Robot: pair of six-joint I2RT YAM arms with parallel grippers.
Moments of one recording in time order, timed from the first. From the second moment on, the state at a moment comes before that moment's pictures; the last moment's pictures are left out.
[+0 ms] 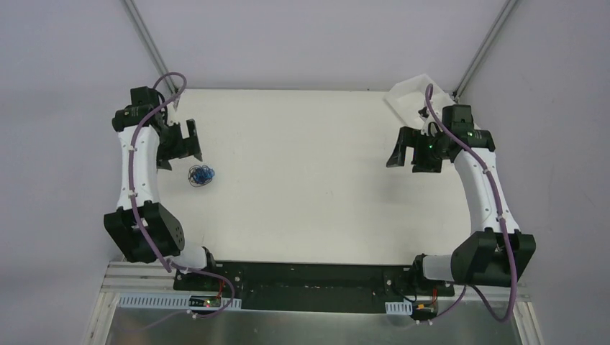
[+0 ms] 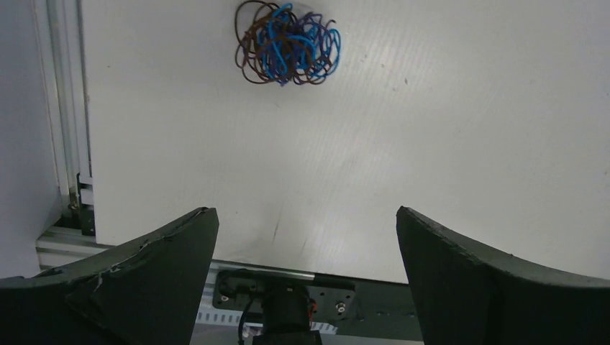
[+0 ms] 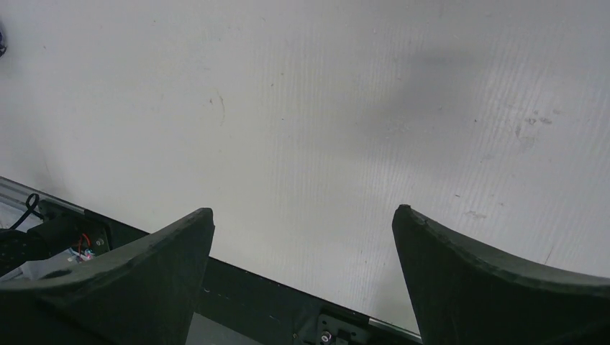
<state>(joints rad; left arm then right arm) 0.24 1.44 1.50 -1.22 0.08 -0.05 -0.03 1.31 1.26 -1.03 -0.40 0.07</state>
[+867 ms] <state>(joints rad) 0.35 2.06 1.56 -1.04 0.24 0.09 0.08 1.58 1.50 -1.12 -0.45 0.00</state>
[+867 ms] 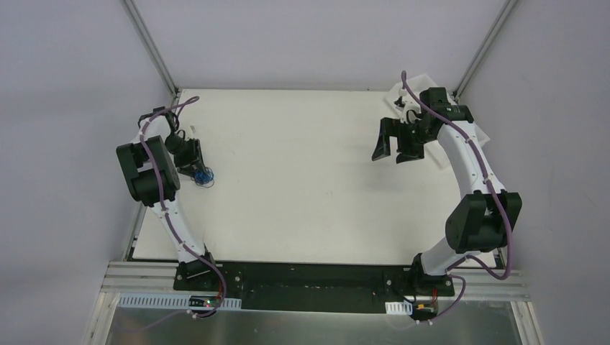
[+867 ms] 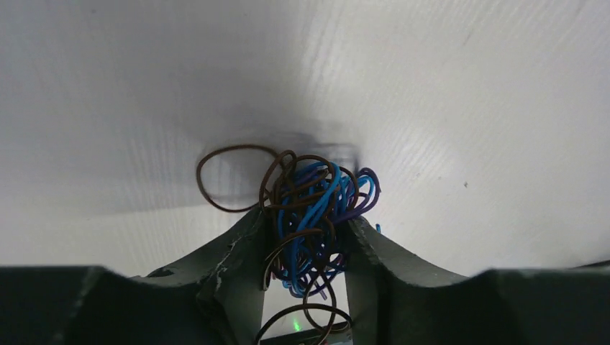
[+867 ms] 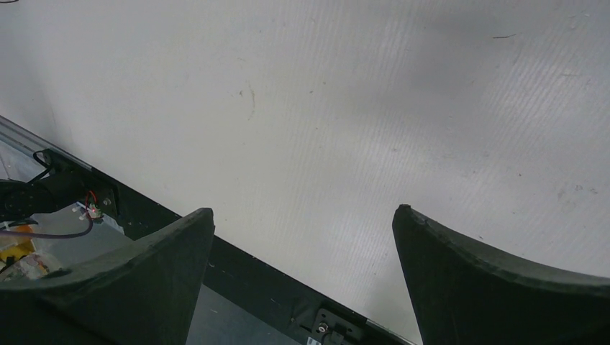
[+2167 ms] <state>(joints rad) -0.35 1.62 1.34 -0.28 0.97 -0.55 0.55 1.65 1.54 -0.68 -0.60 0.48</state>
